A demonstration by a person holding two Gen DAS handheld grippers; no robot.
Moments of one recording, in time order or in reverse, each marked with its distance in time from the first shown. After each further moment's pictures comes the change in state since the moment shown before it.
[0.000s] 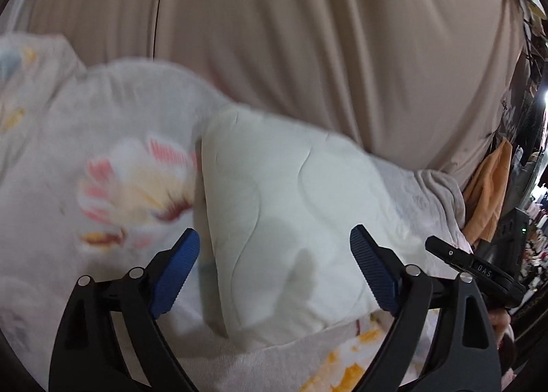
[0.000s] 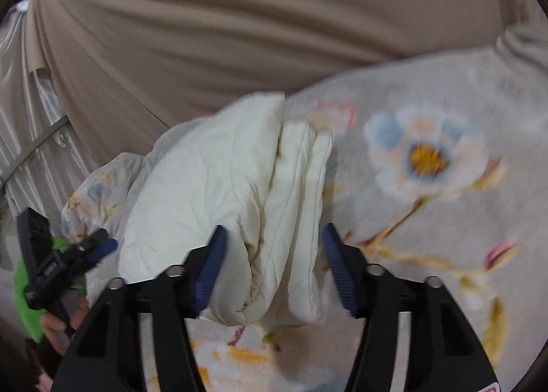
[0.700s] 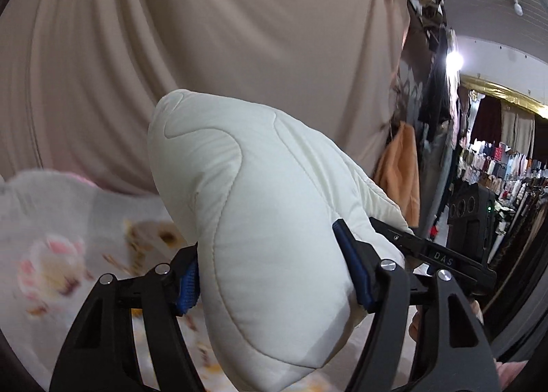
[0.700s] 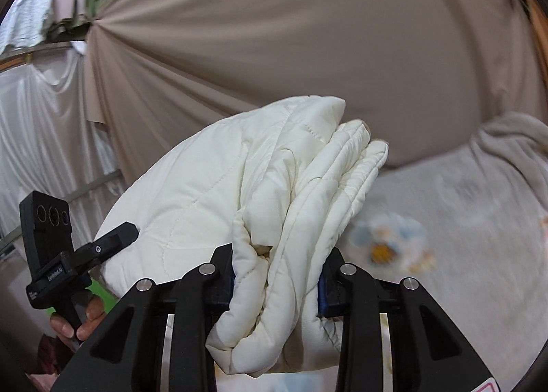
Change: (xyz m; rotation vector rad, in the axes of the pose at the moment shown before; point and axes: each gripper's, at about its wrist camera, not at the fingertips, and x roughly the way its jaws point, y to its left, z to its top) left arm -0.091 -0.172 0.023 0.251 -0.140 -0.320; right arm -0.153 -0.019 0.049 -0.035 -0.283 0.180
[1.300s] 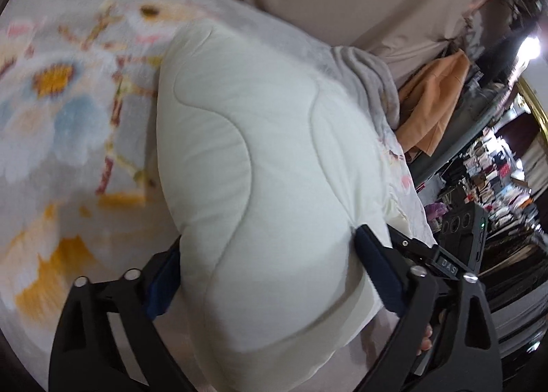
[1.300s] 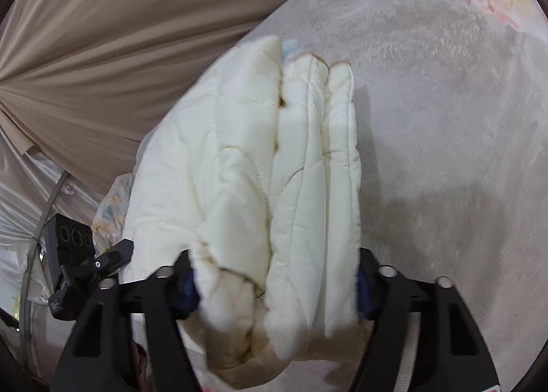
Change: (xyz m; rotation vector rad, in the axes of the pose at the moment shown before) left arm 0.106 -0.032 -0.163 -0.332 0.557 -0.016; right arm -0.052 -0.147 -0.146 0.467 0.382 -0.199
